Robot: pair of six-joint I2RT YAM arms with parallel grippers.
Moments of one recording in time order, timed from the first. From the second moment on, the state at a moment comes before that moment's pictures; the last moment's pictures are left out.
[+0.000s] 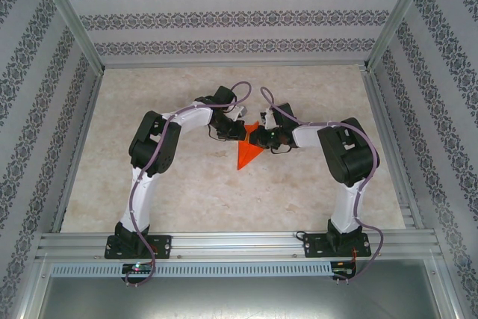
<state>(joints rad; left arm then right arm) -0.47 2.26 1.65 -0.60 0.54 -0.28 0.37 1.95 1.00 0.03 -0.60 0.60</state>
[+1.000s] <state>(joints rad) -0.47 2.26 1.65 -0.60 0.53 -0.25 0.31 2.06 1.21 -0.11 -0.55 0.54</state>
